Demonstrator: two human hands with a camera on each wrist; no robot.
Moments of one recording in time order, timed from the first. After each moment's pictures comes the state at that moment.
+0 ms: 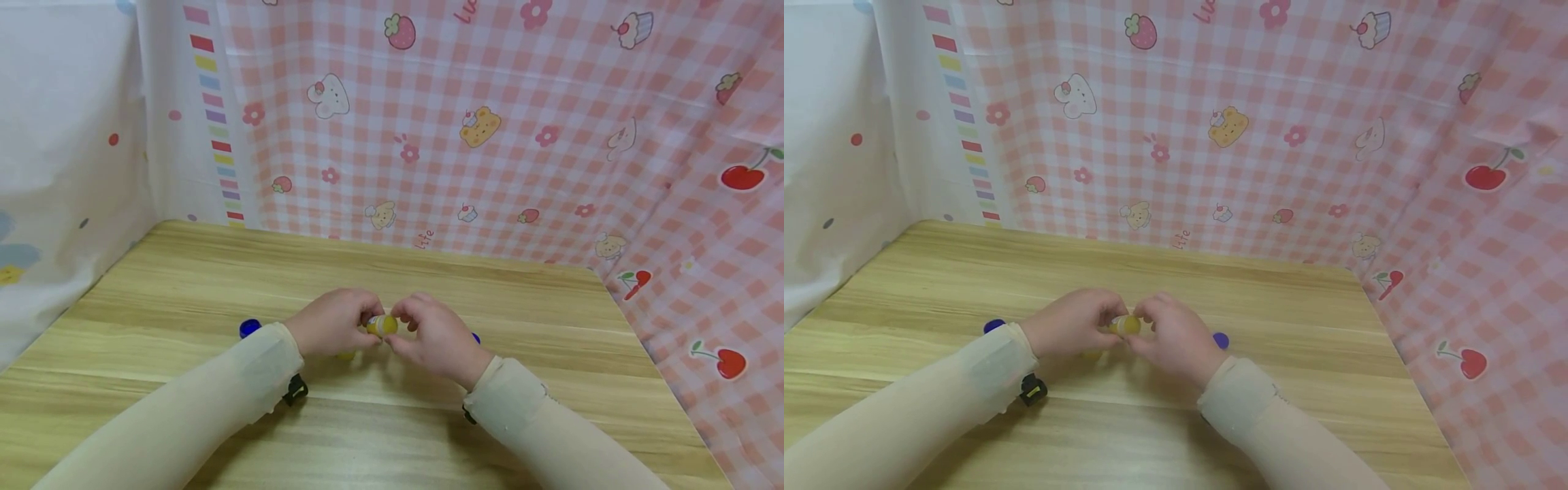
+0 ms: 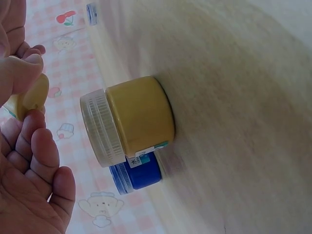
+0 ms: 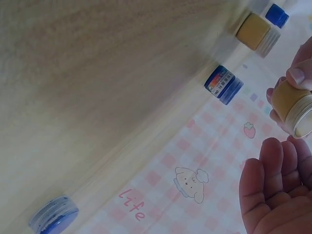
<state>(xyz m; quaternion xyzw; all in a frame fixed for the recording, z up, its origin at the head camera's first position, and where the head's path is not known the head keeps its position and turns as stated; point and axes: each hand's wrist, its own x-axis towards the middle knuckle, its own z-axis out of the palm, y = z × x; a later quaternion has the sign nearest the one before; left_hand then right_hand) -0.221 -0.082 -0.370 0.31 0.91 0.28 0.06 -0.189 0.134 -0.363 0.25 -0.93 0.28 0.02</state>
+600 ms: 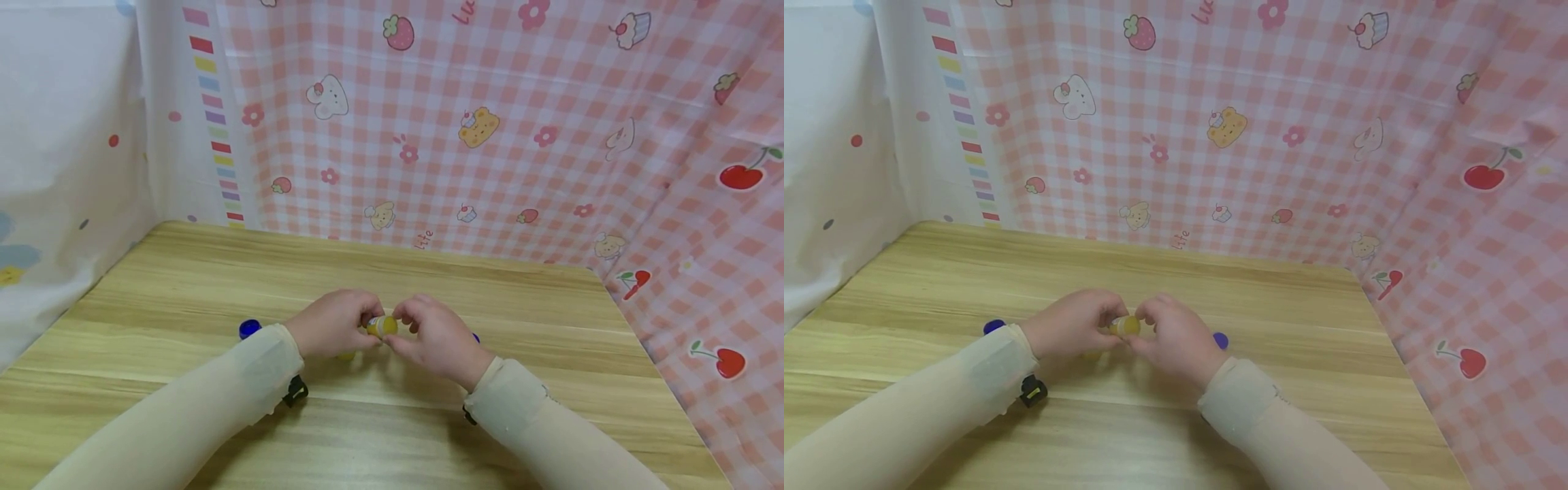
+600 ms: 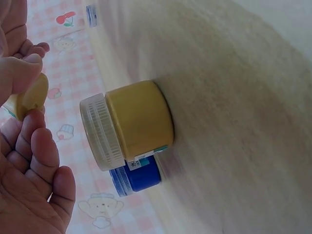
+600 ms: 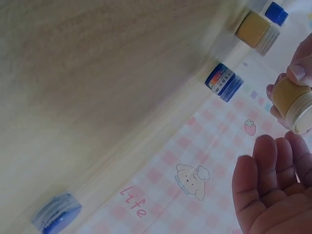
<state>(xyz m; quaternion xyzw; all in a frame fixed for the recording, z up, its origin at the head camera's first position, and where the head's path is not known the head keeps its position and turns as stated) -0.220 -0.082 -0.371 0.32 0.90 0.28 0.05 -0.187 0.136 -0.363 0.25 -0.93 0.28 0.01</state>
